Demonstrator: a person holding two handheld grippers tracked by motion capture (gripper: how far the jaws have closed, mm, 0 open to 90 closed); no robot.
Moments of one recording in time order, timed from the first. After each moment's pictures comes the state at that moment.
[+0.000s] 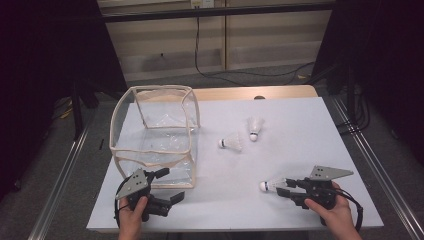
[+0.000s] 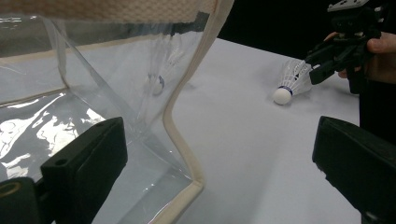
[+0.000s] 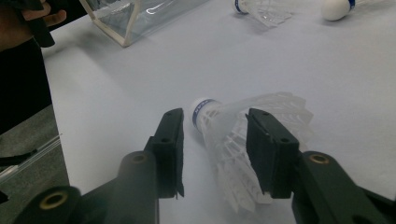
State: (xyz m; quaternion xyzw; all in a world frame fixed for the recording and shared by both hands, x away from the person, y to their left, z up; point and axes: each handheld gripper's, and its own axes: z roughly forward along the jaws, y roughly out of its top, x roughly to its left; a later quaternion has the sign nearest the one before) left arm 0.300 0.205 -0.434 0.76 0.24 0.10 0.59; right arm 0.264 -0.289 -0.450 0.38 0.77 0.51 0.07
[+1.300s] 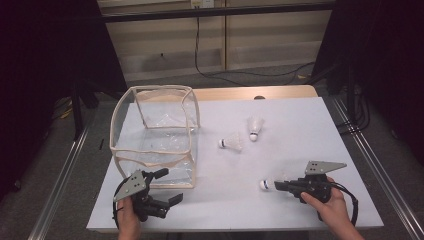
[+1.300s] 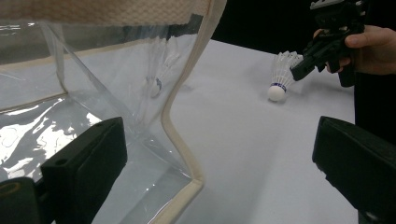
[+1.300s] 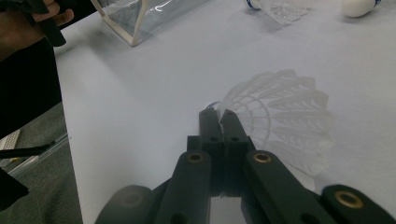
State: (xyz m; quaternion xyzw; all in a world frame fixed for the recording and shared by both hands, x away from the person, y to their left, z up) left arm 0.299 0.209 -0.435 0.76 0.22 0.11 0.60; right arm 0.278 -0.284 -0.446 0.37 0.78 0.50 0.04
